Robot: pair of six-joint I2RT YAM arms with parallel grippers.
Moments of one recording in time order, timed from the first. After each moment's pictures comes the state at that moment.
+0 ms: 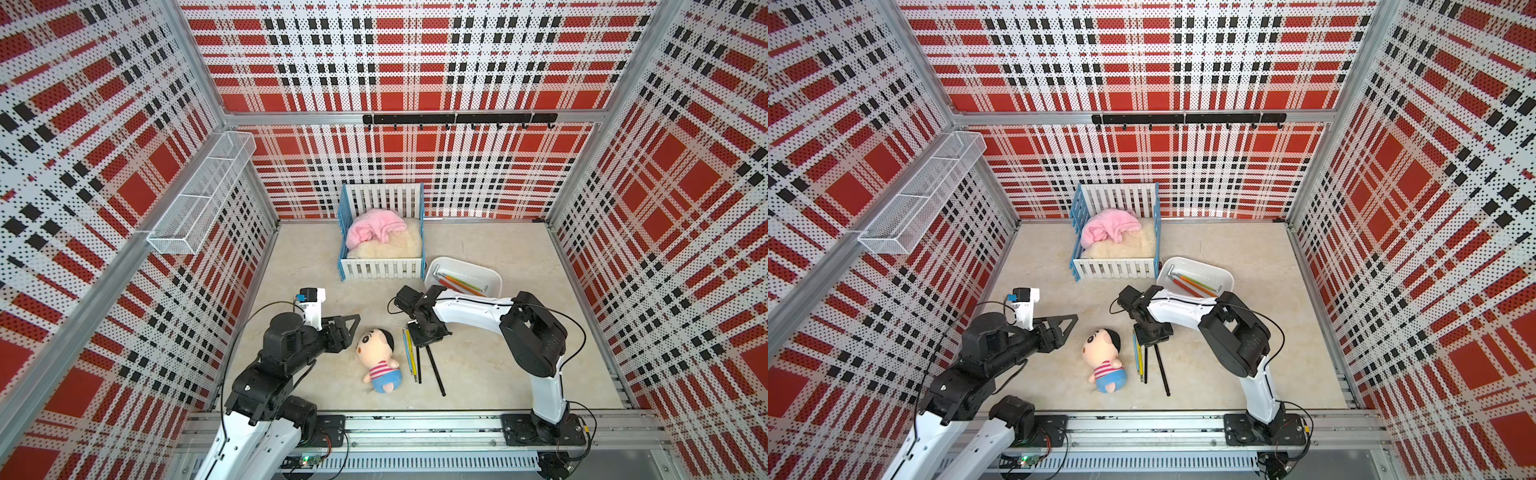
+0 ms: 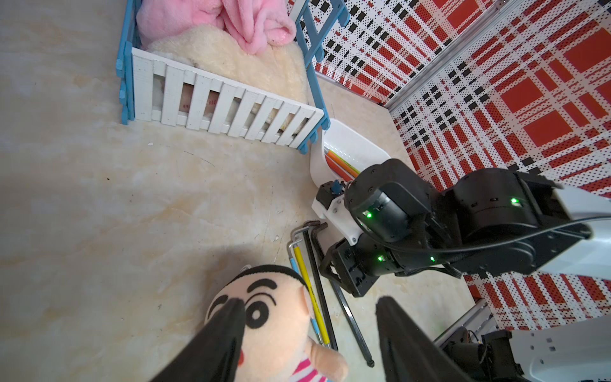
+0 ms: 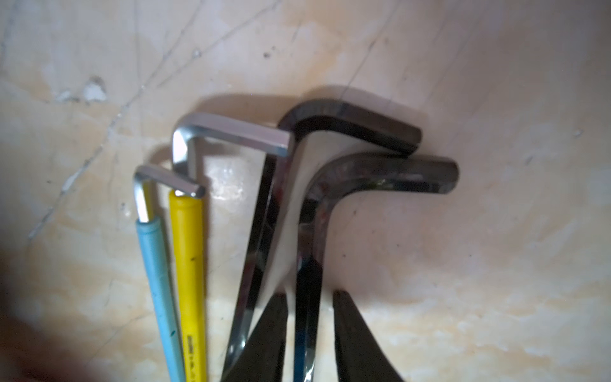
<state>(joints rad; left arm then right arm) -0.33 0.47 0.65 -0.62 0.28 -0.54 0.90 2.00 1.39 -0.90 0.05 0.57</state>
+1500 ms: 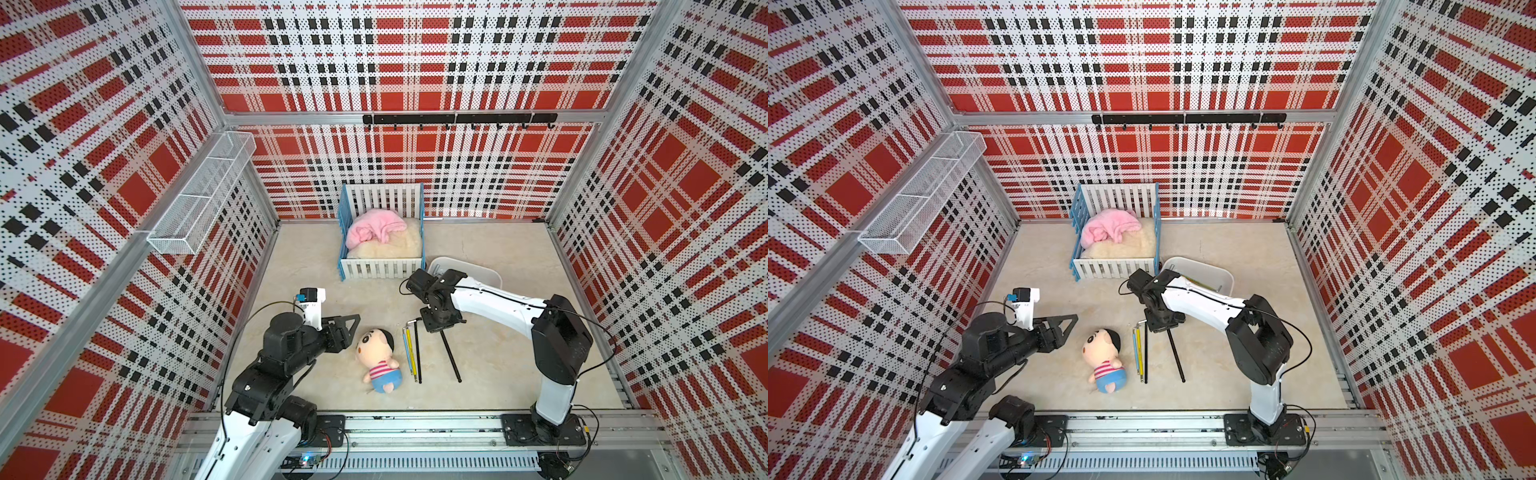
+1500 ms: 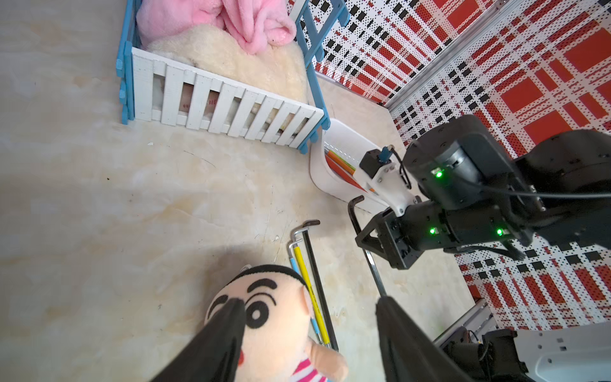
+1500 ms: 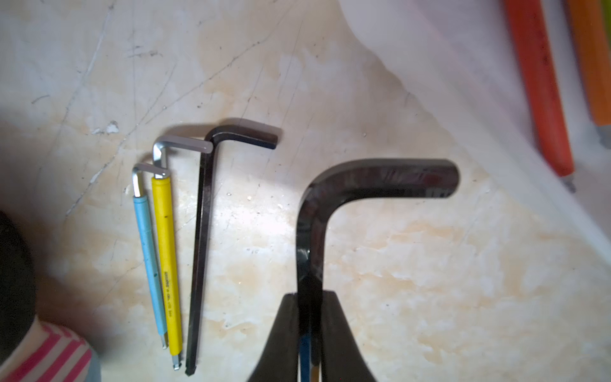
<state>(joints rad) -0.33 0.47 0.65 -0.62 0.28 -0.54 0.82 1.85 1.46 -1.08 0.16 0.51</state>
